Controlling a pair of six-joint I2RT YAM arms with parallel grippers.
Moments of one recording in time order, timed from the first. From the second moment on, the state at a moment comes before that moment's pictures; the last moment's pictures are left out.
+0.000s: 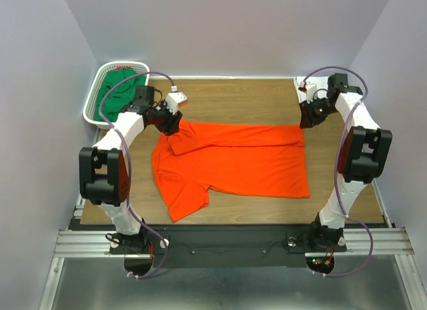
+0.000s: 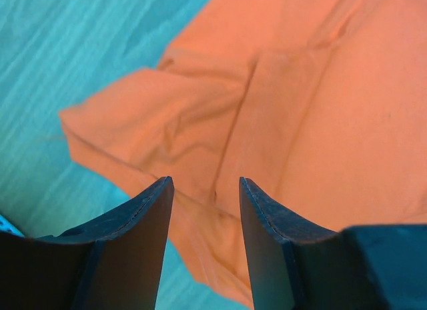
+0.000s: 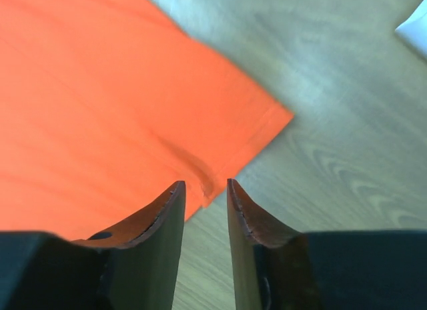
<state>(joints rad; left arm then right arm) -0.12 1.67 1.27 -0.51 0.51 0.62 -0.16 1.95 1.64 -0.93 -0.50 -0.68</state>
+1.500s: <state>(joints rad) -0.02 1.80 1.21 -0.56 0.64 0.46 0.52 2.56 2.28 -0.67 -0.69 0.16</state>
